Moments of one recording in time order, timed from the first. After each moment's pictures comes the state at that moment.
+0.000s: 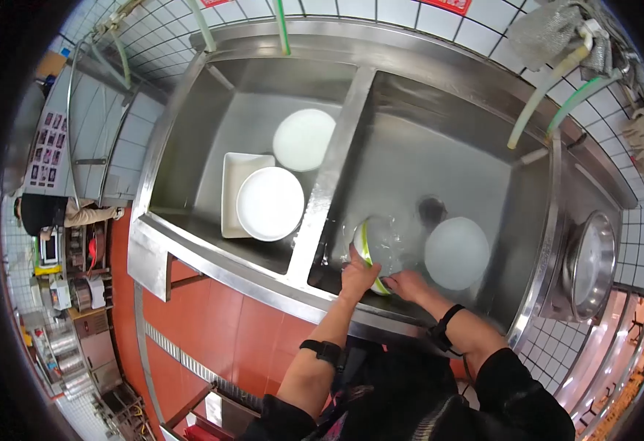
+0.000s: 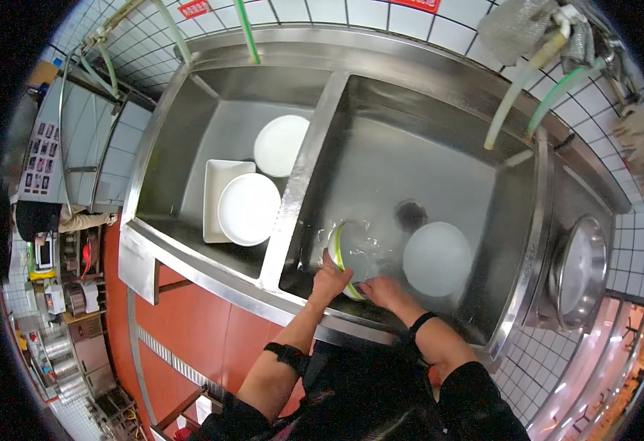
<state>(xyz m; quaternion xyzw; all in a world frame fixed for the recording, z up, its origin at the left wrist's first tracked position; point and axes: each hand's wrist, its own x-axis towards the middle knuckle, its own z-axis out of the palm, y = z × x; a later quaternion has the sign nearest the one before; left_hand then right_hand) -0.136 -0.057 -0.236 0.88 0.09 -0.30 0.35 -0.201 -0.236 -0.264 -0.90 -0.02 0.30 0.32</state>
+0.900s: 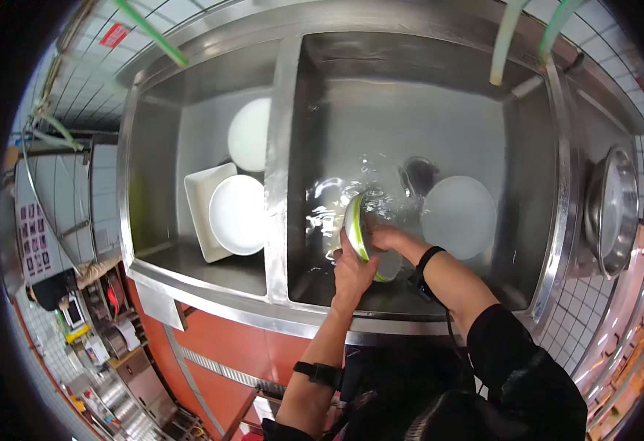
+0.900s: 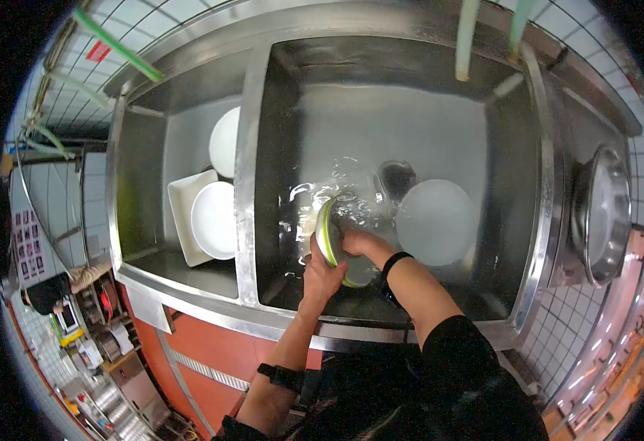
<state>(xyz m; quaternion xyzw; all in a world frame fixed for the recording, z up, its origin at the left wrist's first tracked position) -0.125 -0.086 -0.209 0.89 0.03 -0.31 0.34 -0.110 -0.222 -0.354 -0.80 0.06 0.38 0.45</state>
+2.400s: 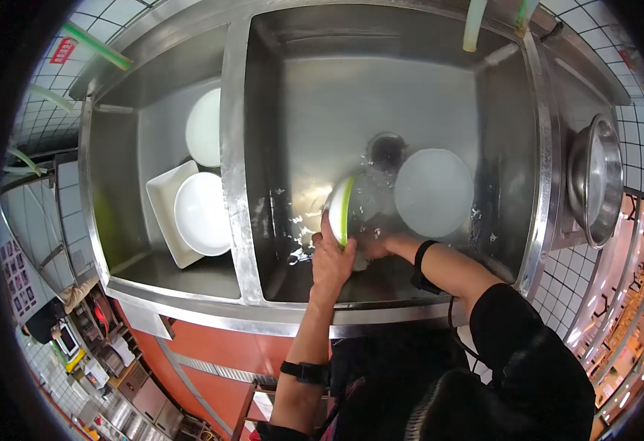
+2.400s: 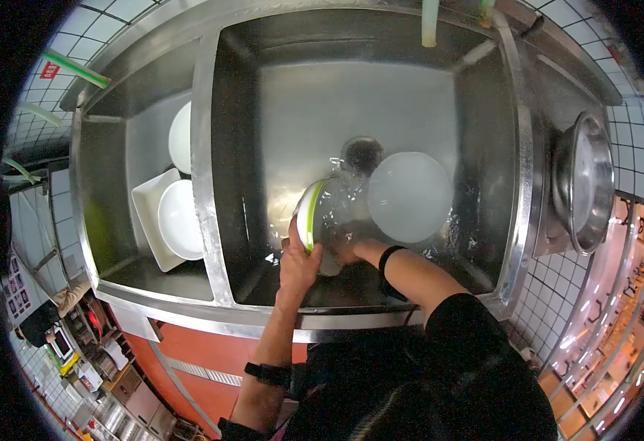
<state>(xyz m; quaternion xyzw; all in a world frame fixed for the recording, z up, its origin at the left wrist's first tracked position) -0.119 -0.096 -0.197 0.90 -0.03 -0.32 0.30 -0.165 -0.240 -0.321 -0.78 -0.05 0.55 0.31</state>
